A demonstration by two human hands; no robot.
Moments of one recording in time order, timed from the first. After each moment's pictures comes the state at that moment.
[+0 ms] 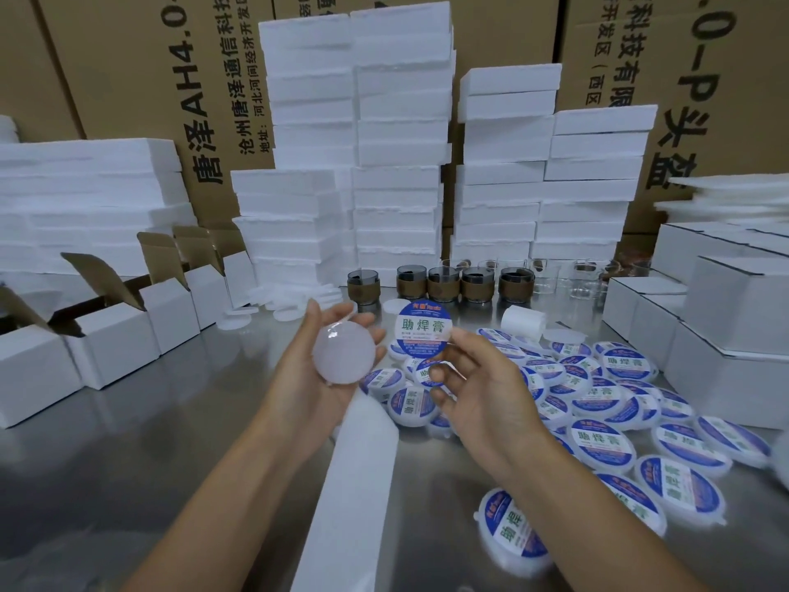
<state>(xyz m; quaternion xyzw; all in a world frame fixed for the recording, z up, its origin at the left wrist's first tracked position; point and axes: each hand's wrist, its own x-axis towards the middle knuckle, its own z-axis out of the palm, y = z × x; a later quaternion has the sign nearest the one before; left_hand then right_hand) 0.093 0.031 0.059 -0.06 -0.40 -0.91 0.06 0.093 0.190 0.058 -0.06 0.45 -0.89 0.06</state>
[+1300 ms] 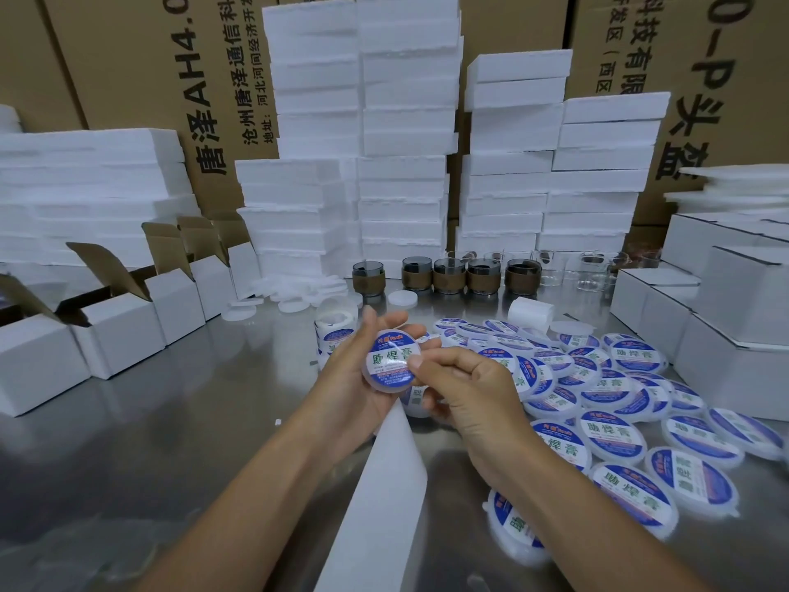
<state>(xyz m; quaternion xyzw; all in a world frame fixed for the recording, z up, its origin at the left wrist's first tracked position) 0.088 0.050 0.043 -0.10 -0.42 -0.90 -0.04 0.101 0.178 0.047 -0.04 0.64 -0.77 0.01</state>
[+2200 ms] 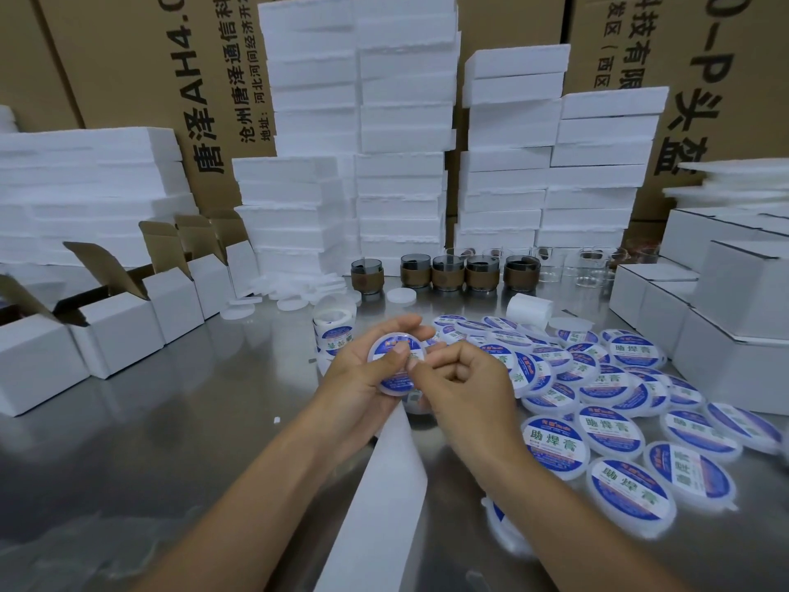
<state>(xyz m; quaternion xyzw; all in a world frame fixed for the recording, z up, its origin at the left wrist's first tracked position) 0.088 0.053 0.036 -0.14 -0.50 -0.85 0.00 0.101 0.173 0.037 -0.05 0.71 -0.70 -0.10</state>
